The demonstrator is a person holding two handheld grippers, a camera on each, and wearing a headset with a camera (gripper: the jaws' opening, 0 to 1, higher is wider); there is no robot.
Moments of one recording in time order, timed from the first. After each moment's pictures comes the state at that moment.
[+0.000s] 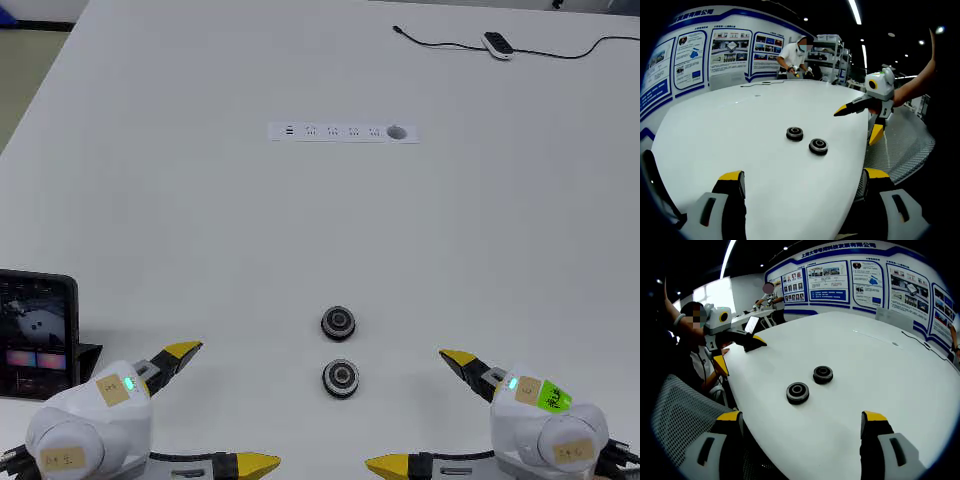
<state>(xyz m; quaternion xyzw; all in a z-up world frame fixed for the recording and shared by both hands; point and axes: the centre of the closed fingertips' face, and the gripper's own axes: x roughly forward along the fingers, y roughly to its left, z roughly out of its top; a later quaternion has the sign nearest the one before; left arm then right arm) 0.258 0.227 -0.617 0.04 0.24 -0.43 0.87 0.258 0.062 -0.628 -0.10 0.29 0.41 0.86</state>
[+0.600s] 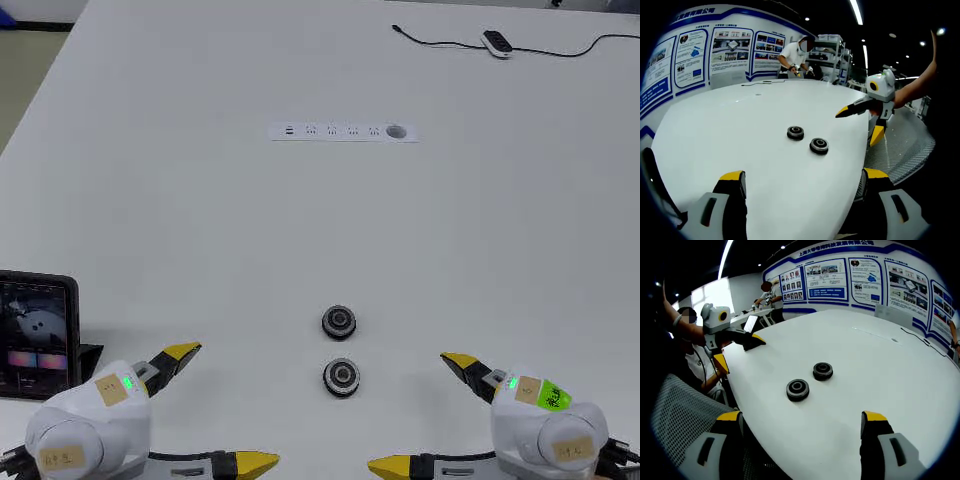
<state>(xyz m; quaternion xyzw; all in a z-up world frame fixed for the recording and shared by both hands) 0.259 0.228 -0.618 0.04 0.25 -0.43 0.87 0.256 0.060 -0.632 -0.09 0.30 0.41 0.86</state>
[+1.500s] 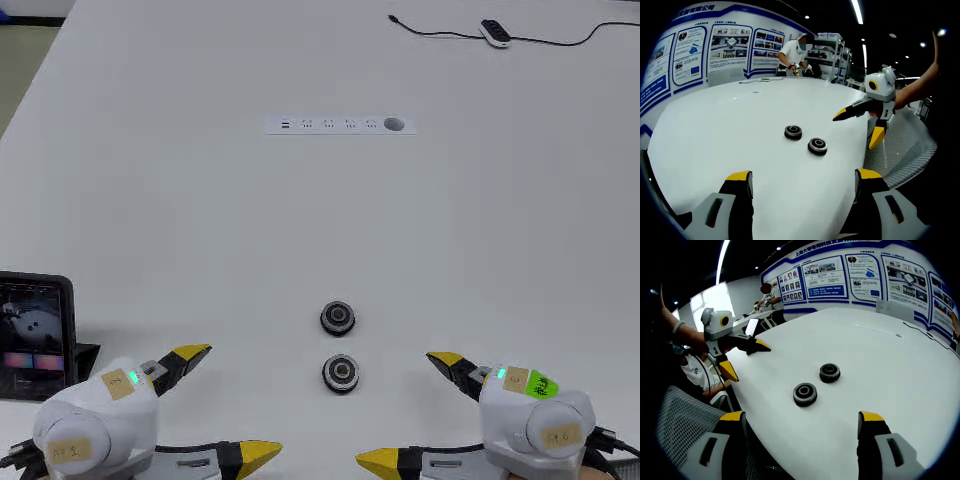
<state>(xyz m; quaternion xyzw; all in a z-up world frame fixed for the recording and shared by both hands) 0.262 0.219 -0.621 0.04 0.26 -0.43 0.86 0.255 0.077 -0.632 -0.06 0.31 0.42 0.85</state>
